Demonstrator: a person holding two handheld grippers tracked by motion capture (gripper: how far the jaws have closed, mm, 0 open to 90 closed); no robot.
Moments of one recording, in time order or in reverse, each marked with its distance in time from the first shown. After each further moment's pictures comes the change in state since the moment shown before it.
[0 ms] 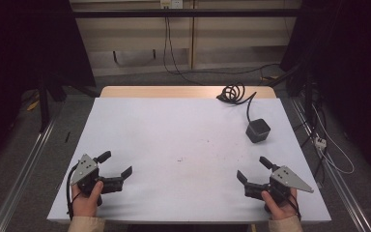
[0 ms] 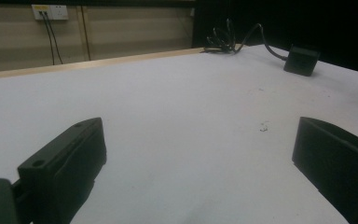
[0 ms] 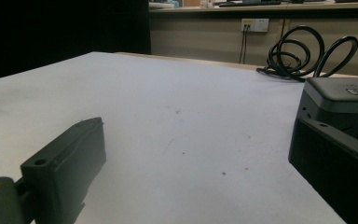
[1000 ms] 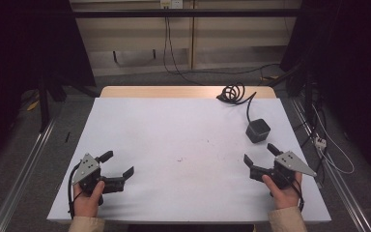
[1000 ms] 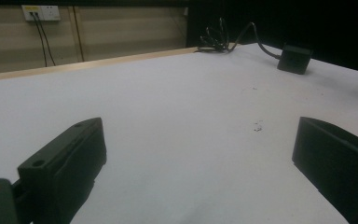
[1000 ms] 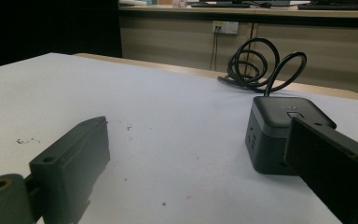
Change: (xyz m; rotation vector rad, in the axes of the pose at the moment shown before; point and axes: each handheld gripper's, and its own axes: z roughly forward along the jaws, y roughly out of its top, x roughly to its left) left arm -0.003 0.001 0.004 0.006 -0.031 0.013; right arm -0.032 0.021 0.018 0.012 -0.113 -0.027
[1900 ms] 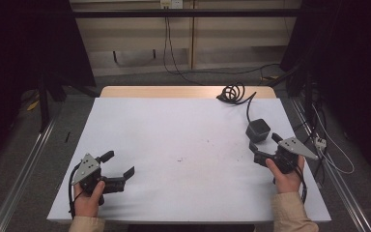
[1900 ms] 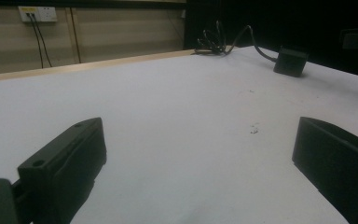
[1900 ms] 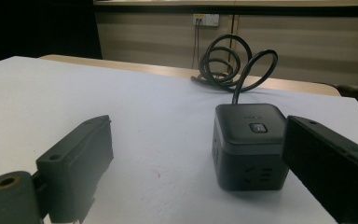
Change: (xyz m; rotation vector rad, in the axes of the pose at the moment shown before) left arm 0.000 0.000 0.000 -0.014 -0.008 -0.013; right arm -0.028 0.013 0.026 0.034 -0.068 0.033
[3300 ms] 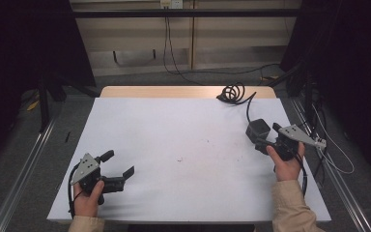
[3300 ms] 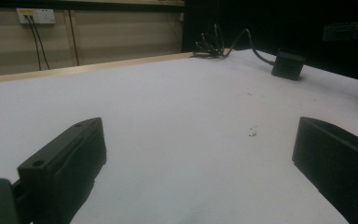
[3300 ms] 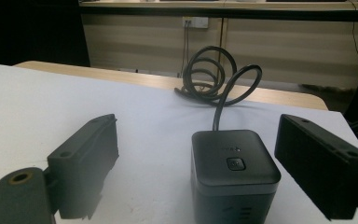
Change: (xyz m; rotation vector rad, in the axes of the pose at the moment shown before) left arm 0.002 0.000 0.000 -0.006 -0.009 0.001; right arm -0.015 0.018 0.022 0.002 -0.037 0.000
